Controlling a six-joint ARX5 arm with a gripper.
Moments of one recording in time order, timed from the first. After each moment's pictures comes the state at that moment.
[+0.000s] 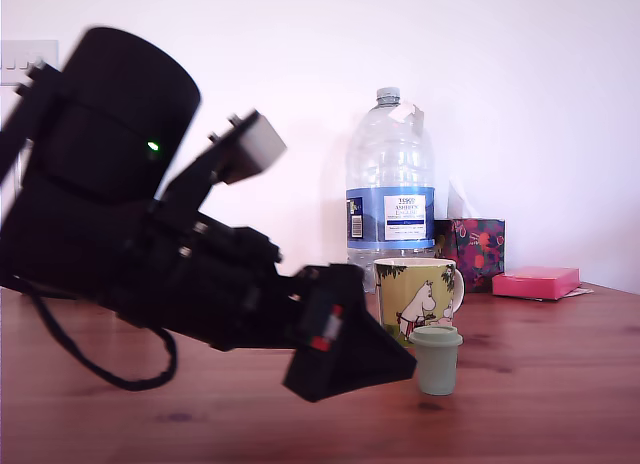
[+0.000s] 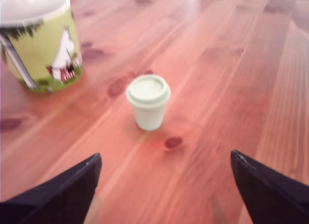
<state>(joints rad) -0.86 1.80 0.49 0.88 0.21 0.03</state>
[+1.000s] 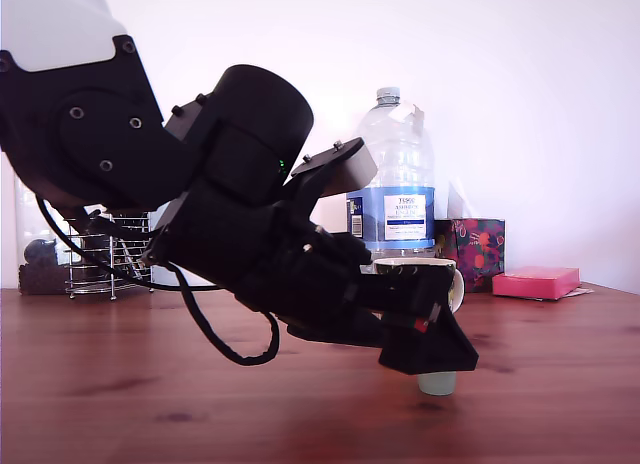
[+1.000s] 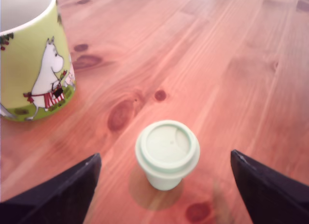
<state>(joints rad) -0.87 1.94 0.80 0.62 0.20 0.01</state>
